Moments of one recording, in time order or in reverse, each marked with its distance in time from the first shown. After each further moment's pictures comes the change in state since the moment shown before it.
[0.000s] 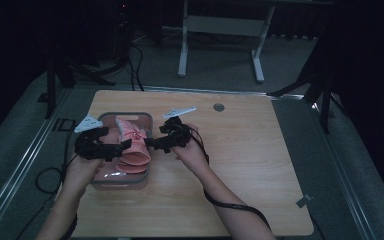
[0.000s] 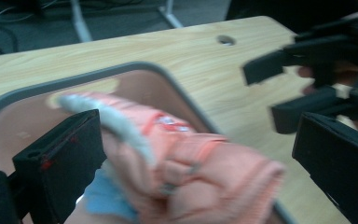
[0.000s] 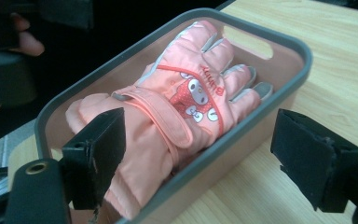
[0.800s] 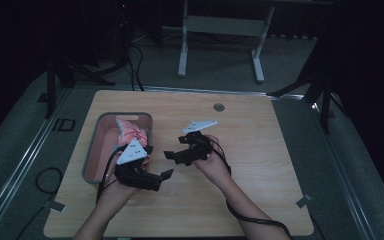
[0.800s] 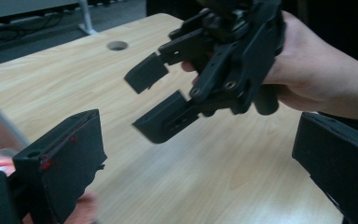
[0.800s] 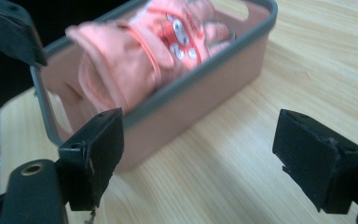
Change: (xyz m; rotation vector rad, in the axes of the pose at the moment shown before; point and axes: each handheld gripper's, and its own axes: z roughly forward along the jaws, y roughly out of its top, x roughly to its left) left arm -0.110 -0.019 0.024 -0.012 -0.239 0.216; right arm -0.009 -0.049 -0.046 0.024 -0.035 -0.054
